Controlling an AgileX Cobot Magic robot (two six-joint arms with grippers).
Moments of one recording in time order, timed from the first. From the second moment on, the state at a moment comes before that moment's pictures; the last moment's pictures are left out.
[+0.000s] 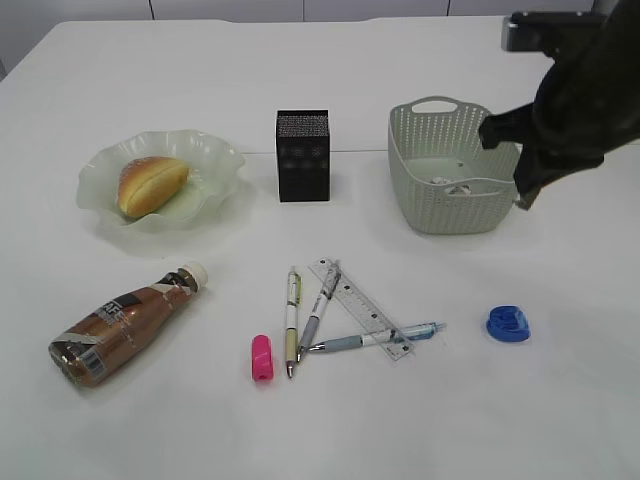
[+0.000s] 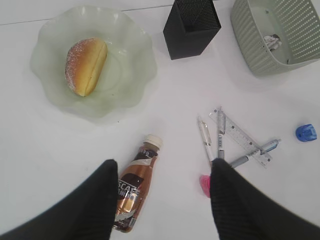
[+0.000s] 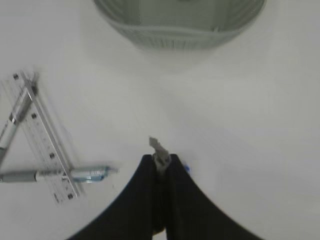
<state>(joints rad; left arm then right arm) -0.22 1.48 -1.74 -0.21 1.26 -0.05 0.20 1.68 -1.35 -0.01 0.94 0.12</state>
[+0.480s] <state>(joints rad) -0.22 1.48 -1.74 -0.21 1.26 -0.05 0.20 1.70 -1.45 -0.04 0.61 0.12</state>
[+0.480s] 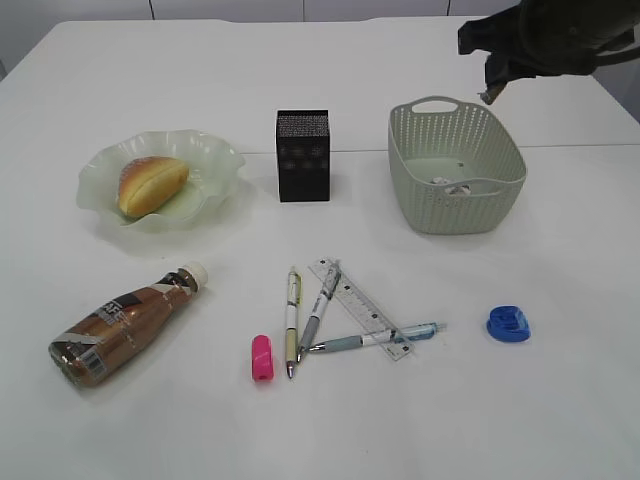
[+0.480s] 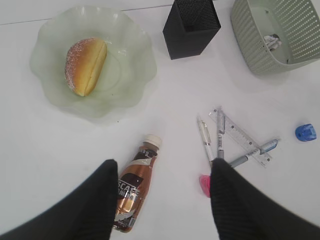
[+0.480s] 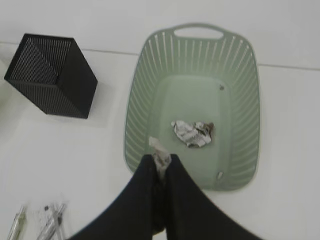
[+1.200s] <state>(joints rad) -0.22 1.48 -1.74 -0.21 1.26 -0.05 0.18 2.10 -1.75 -0.15 0.42 0.15</state>
